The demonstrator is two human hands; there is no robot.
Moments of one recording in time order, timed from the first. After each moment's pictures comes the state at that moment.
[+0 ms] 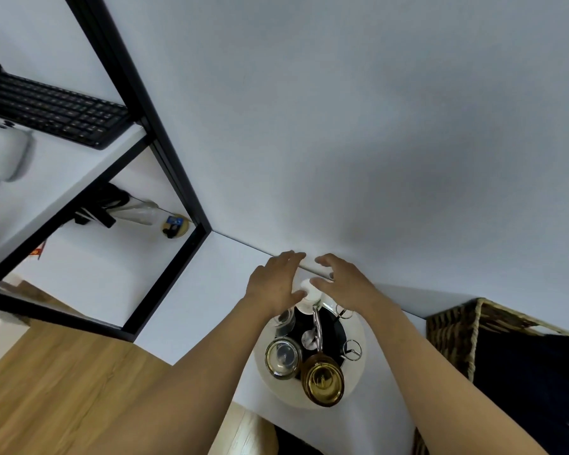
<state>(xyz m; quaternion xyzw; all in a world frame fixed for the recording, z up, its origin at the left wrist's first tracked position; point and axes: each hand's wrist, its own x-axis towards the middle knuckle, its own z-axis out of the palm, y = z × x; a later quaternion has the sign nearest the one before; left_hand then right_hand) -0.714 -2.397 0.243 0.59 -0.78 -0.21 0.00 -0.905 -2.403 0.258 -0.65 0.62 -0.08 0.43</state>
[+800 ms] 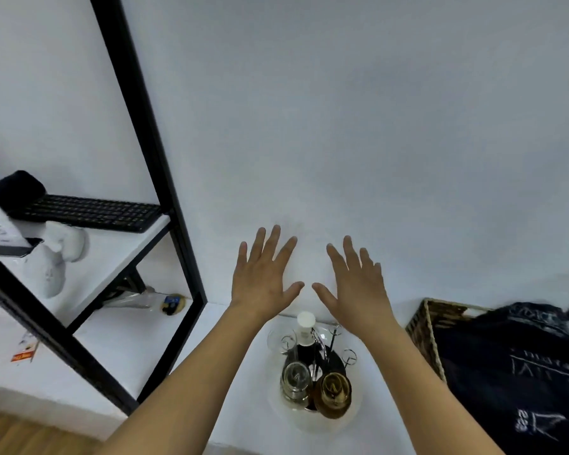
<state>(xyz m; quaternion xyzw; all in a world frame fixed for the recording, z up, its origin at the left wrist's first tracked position) -0.669 -2.335 0.412 0.52 -0.84 0.06 0.14 -0.858 -2.269 0.418 -0.68 0.73 -0.11 0.00</state>
